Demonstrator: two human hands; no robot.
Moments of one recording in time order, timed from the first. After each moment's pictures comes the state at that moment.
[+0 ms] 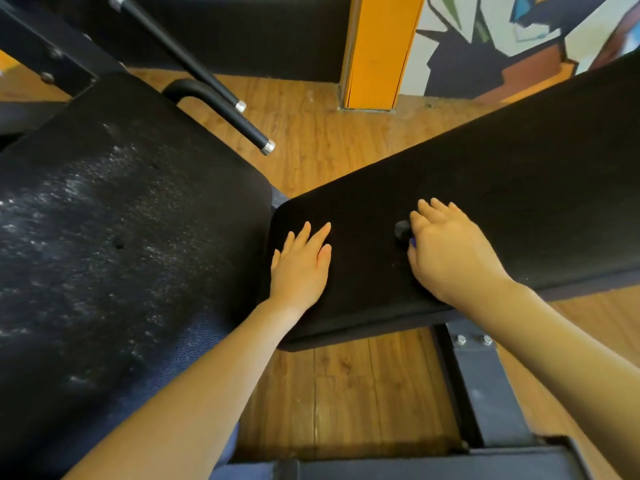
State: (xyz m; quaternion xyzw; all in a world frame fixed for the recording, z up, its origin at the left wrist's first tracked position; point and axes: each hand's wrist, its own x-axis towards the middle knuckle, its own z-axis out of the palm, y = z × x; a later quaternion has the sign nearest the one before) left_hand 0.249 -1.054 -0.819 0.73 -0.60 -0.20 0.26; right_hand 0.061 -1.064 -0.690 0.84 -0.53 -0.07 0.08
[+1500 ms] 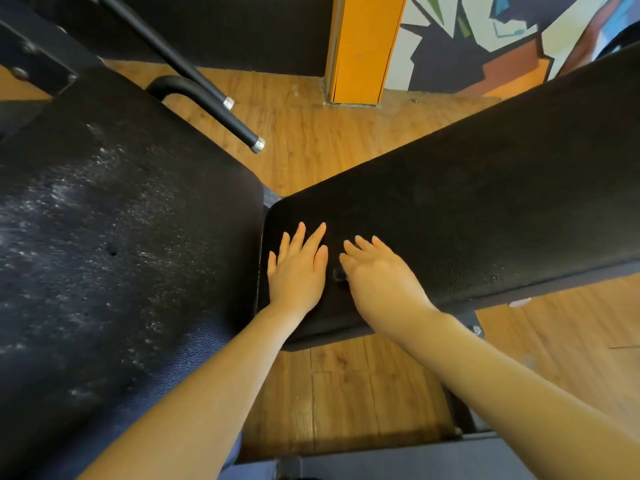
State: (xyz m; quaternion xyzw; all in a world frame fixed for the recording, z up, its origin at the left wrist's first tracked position) left_hand 0.246 -1.052 -0.823 0.73 -0.59 -0.20 0.26; right_hand 0.116 -1.034 -0.731 0.89 -0.44 -0.11 0.09
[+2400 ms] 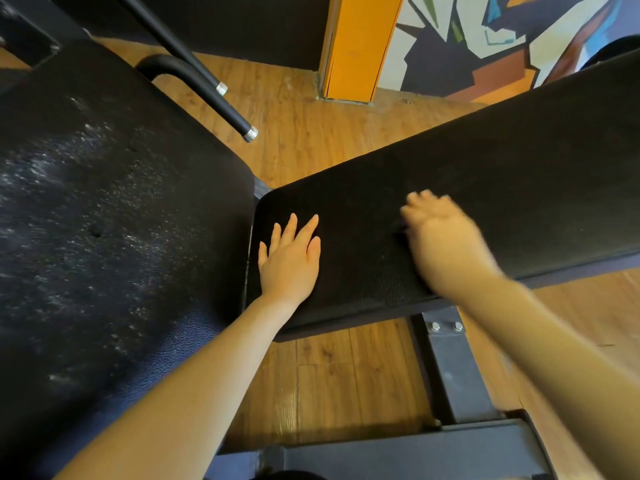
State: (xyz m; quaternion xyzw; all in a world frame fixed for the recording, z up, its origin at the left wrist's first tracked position) left_hand 0.244 -1.053 -0.828 0.74 -0.59 -0.18 0.27; right_hand 0.056 -1.065 -0.699 0.84 -0.52 0.00 0.12
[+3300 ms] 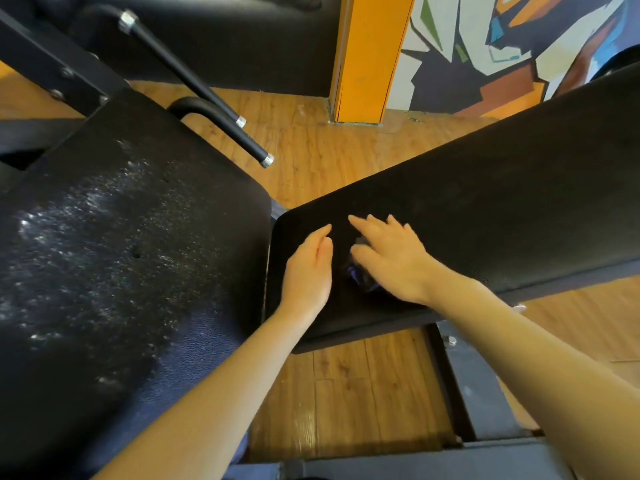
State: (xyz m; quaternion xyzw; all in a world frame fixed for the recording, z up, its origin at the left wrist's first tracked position) left_hand 0.237 -1.021 -0.767 0.63 -0.49 -0.35 0.49; right_hand 0.103 -1.054 -0.690 0.84 -0.52 0.02 -0.17
